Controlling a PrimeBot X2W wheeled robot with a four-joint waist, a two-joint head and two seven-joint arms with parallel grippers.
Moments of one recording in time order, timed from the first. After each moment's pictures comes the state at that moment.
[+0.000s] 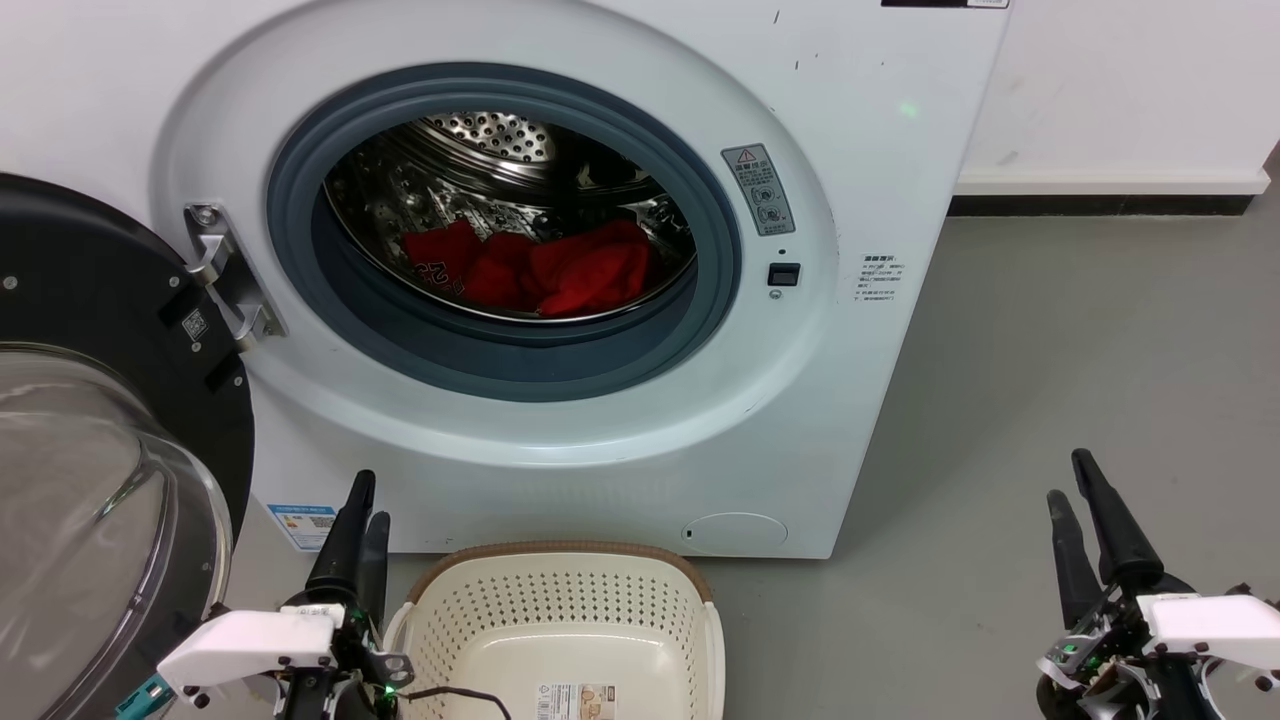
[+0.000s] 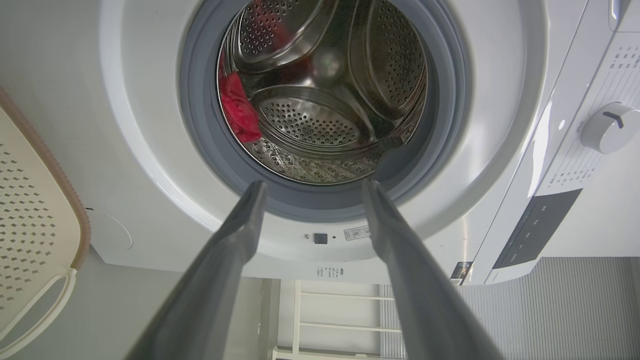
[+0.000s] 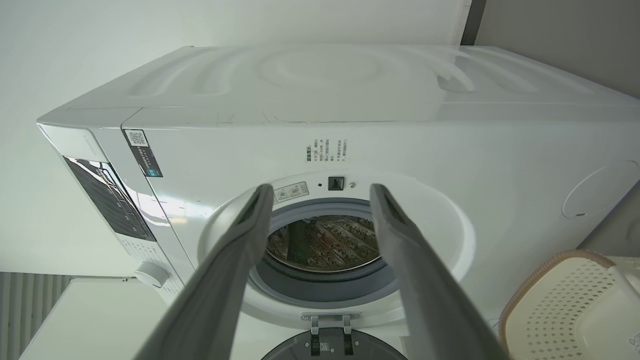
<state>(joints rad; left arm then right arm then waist) -0.09 0.05 0.07 0.26 -1.59 -0.13 0.07 -0.07 -0.05 -0.10 0.24 1.61 0.13 0.07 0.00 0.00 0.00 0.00</state>
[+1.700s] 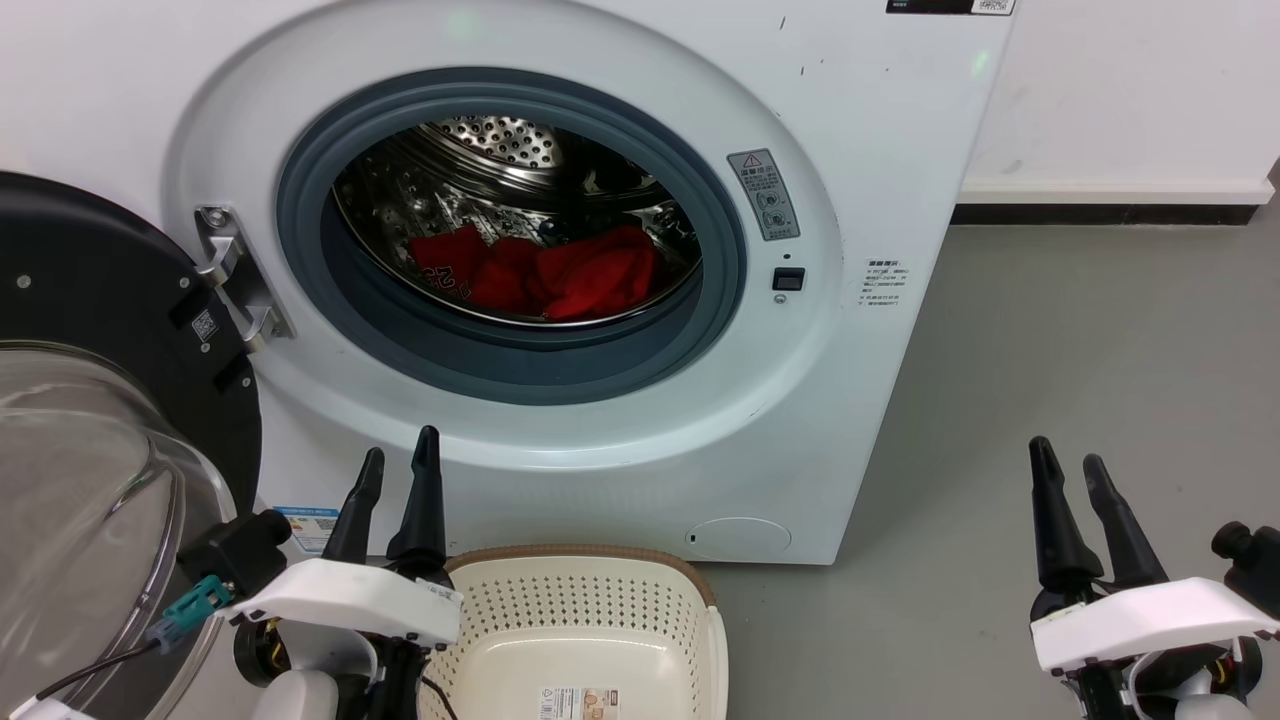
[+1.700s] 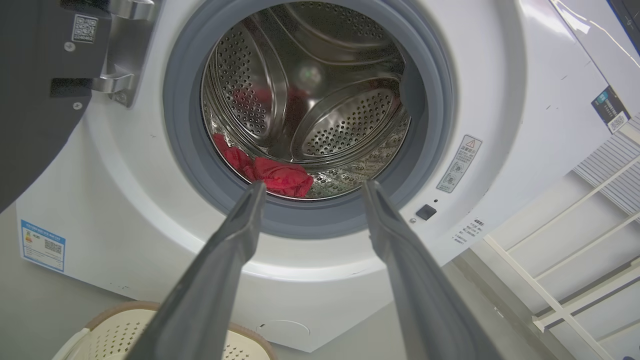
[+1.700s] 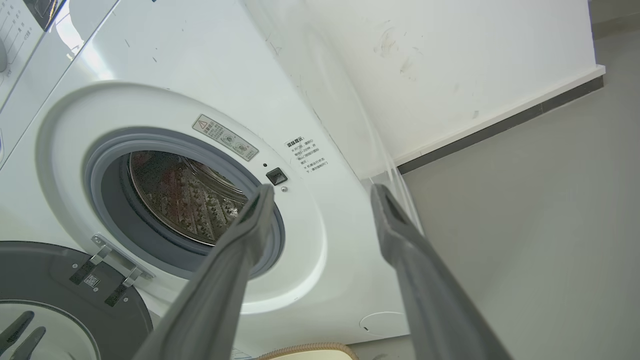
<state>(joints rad) -0.13 0.05 -0.02 0.22 -0.67 -0.11 -0.11 -0.03 -0.05 -0.05 0.11 0.61 0.13 -0.09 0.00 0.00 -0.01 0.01</state>
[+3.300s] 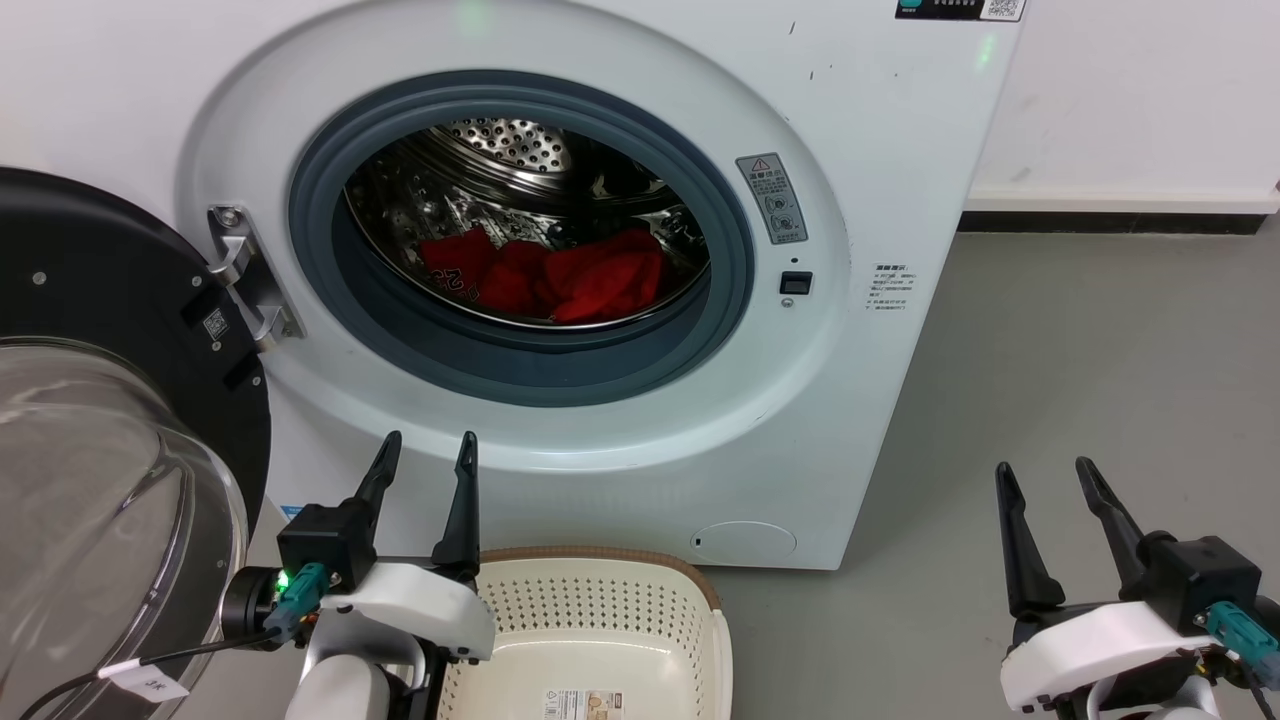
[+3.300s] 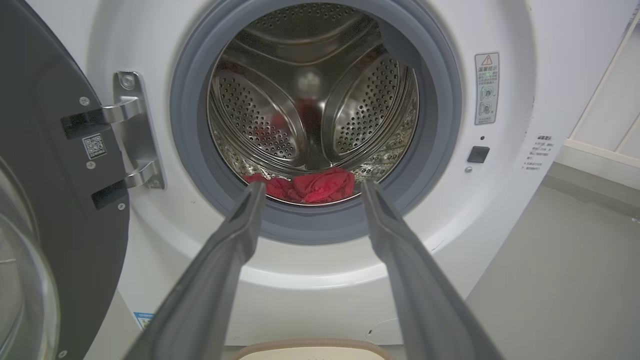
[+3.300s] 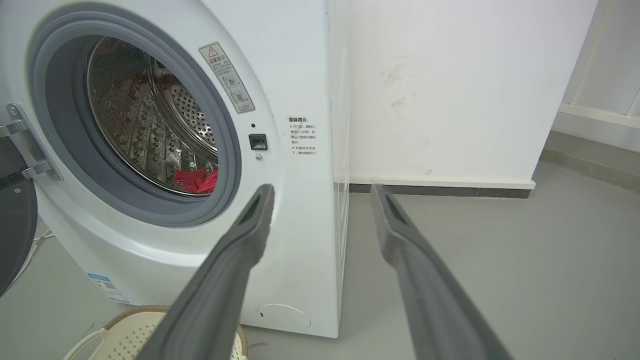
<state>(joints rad) -0.17 0.06 -0.06 0.31 -0.18 -0.09 -0.23 0.00 -0.05 -0.03 0.07 0.10 0.13 -0.13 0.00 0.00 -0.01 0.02</state>
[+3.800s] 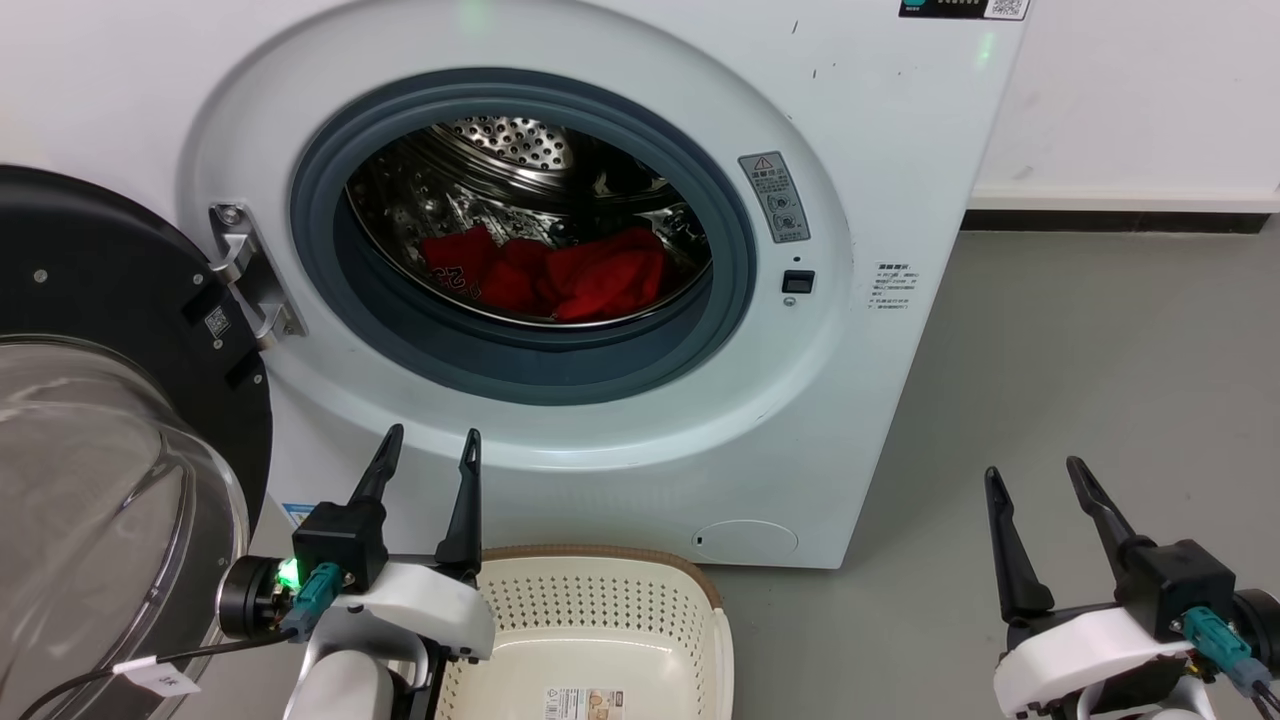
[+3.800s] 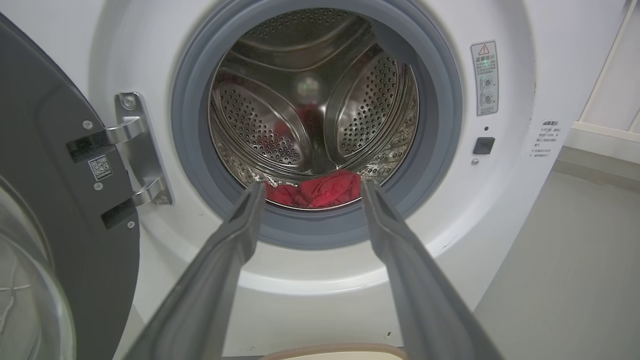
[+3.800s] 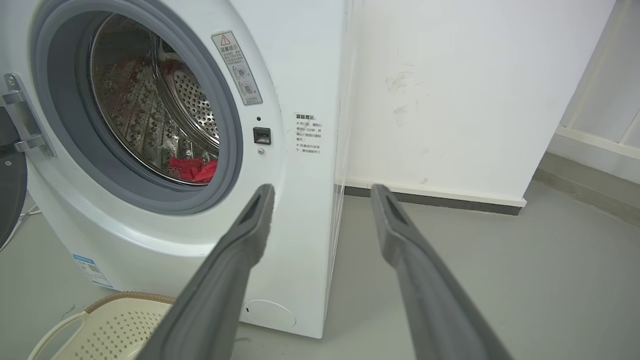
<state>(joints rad) -0.19 0.06 -0.05 0.32 -0.09 -0.08 -0.26 0.00 -0.05 -0.03 0.07 0.01 0.13 -0.15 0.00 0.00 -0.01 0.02</state>
